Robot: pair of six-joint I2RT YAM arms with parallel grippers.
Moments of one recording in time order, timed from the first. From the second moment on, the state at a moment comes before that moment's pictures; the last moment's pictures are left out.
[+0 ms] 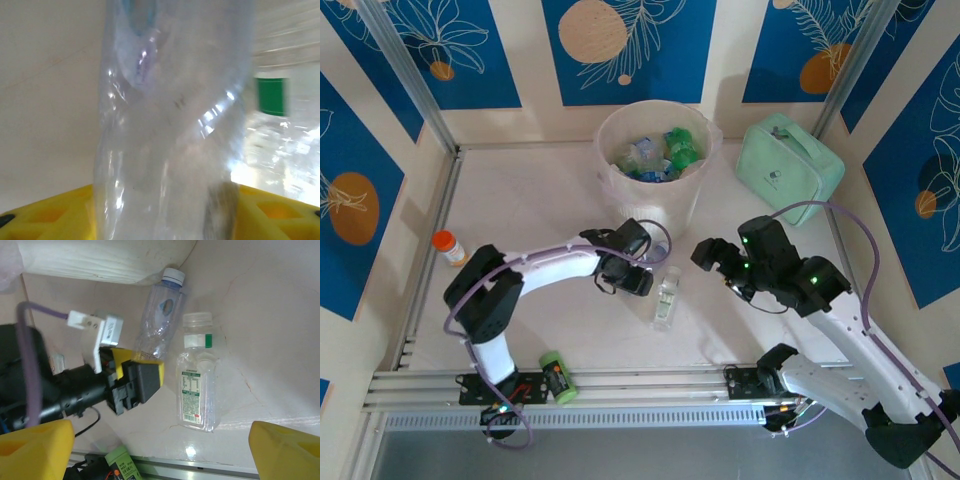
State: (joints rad) left arm -0.86 1.73 1.16 -0.64 0.12 -0.39; right arm 0.59 0.84 1.02 -1.02 -0.10 1.09
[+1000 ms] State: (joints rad) left arm -0.95 0.96 1.01 -0.64 0.21 -0.36; right arm 0.52 0.93 1.03 -0.71 -0.41 1.15
